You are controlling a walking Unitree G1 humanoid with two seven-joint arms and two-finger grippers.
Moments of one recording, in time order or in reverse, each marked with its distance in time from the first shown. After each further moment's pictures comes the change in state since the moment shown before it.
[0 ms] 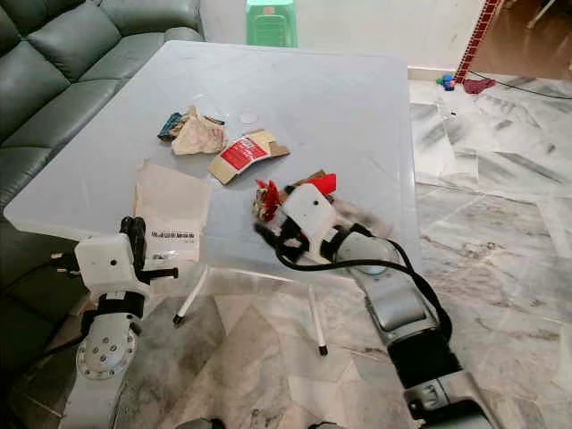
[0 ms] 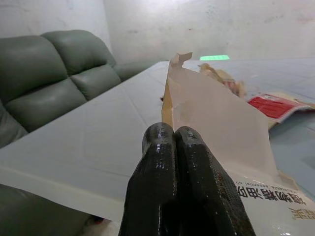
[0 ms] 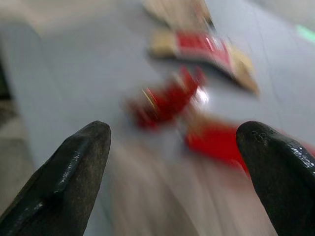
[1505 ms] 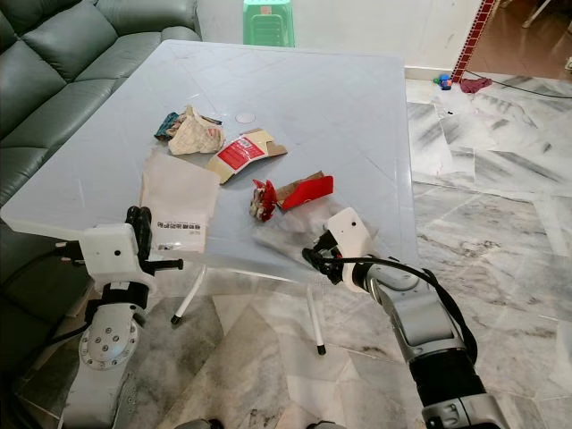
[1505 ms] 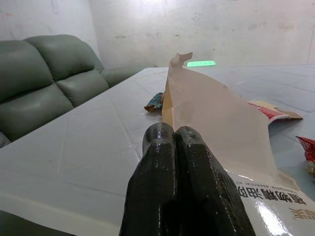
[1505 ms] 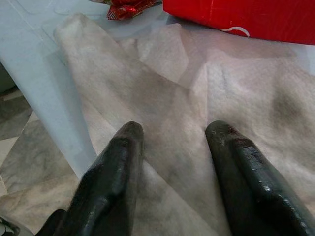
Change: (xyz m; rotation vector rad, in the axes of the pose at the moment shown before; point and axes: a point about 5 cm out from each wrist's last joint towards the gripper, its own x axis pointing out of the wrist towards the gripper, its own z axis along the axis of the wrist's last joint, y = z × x) left arm 0.008 -0.007 0.005 -0.017 -0.017 -0.039; right arm -0.016 0.008 -0.038 0.284 0.198 0.005
